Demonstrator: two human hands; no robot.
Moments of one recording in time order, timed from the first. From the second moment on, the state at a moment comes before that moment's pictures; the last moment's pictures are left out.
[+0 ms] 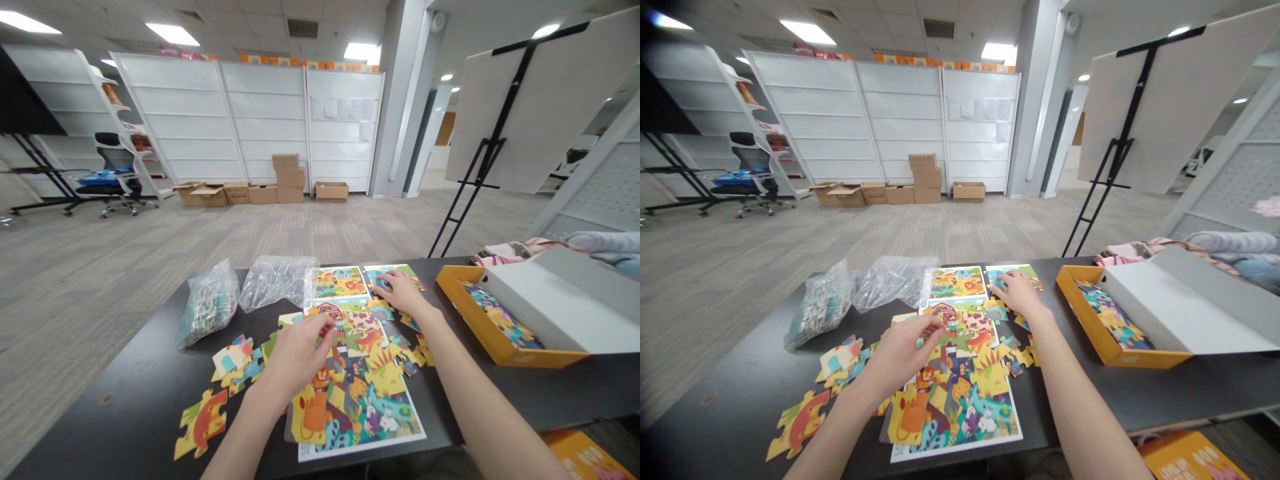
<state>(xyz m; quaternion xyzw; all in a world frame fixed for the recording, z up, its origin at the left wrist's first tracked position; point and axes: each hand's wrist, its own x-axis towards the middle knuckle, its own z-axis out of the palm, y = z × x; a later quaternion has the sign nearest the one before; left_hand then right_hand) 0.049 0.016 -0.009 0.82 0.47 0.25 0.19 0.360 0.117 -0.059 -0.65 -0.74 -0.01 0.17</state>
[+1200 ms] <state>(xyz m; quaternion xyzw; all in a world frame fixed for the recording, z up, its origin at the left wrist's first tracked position) -0.037 0.053 0.005 0.77 0.55 0.25 0.21 0.345 0.012 0.011 -0.68 -0.70 0.19 0.10</state>
